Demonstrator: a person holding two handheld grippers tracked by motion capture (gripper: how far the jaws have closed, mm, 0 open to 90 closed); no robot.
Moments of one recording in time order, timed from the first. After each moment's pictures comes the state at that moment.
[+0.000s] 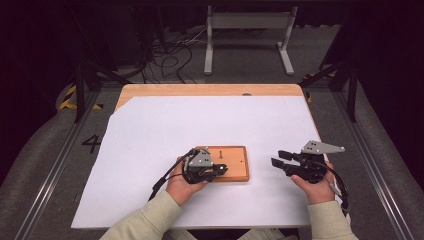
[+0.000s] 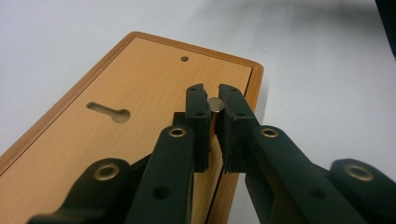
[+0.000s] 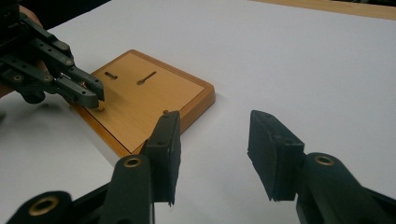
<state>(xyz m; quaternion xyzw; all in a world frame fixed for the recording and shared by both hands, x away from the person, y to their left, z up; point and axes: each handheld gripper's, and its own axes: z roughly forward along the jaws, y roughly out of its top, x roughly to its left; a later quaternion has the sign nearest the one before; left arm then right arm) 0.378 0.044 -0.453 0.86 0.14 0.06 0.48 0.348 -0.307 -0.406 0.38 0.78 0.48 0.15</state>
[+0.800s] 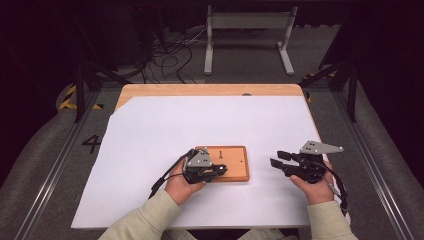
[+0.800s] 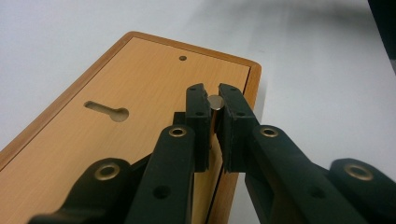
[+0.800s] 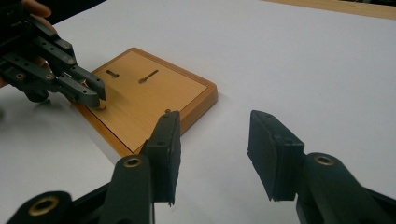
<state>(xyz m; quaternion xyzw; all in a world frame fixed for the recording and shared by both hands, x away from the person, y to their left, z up) 0.379 0.047 -0.458 0.85 0.14 0.06 0.50 0.348 -0.304 -0.406 0.38 0.78 0.47 0.15</state>
